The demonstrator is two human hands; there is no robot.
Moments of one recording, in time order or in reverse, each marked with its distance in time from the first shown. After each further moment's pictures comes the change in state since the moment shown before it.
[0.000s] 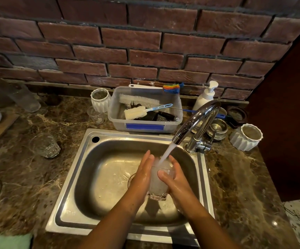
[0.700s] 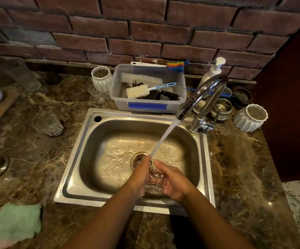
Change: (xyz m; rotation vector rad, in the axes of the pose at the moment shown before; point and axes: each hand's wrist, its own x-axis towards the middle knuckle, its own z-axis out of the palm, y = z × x) left_hand -0.017 -0.039 -0.007 -0.049 0.085 -0.383; right_hand -0.013 0.038 0.007 0.258 -0.060 0.455
